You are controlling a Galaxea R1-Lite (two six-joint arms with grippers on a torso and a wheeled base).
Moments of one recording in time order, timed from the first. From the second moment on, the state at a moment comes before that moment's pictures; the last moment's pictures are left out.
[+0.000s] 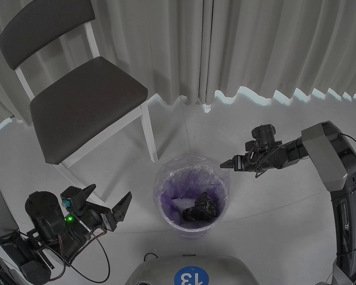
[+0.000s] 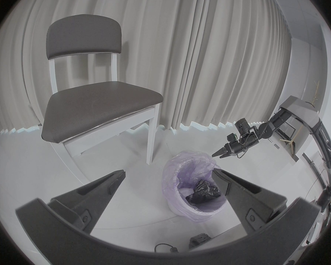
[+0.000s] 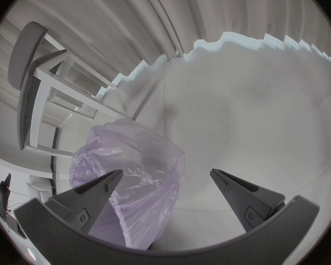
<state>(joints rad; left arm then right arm) -0.56 1.79 -0.06 -1.55 0.24 -0.14 0.23 2.58 -1.71 -0.10 0.27 0.23</state>
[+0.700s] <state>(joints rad) -0.56 1.79 -0.05 -1.55 0.26 -0.15 0.19 2.81 -1.92 0.04 0.28 0.12</state>
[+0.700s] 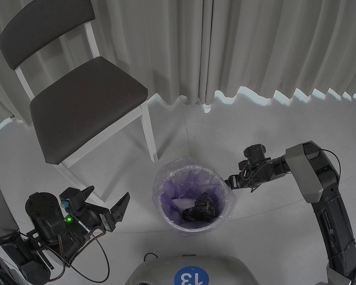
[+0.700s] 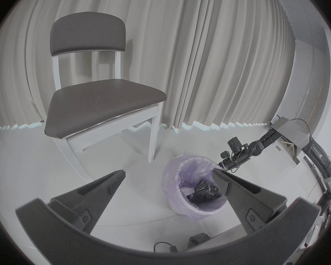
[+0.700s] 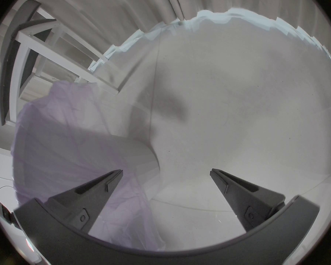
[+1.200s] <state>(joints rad) -0.56 1.77 -0.05 -1.55 0.26 -0.15 0.10 2.61 -1.72 -0.02 0.27 0.11</state>
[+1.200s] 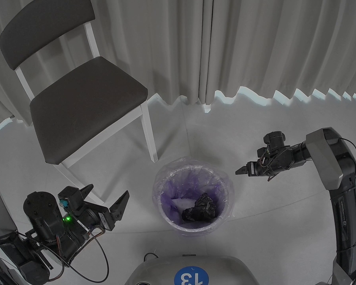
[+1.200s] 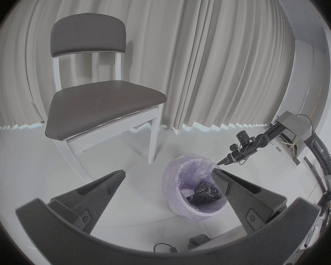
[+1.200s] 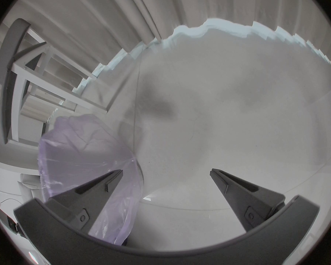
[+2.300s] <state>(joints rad) -0.55 1.52 -0.04 -1.49 0.26 0.05 0.14 1.26 -0.91 -0.13 0.16 -0.08</state>
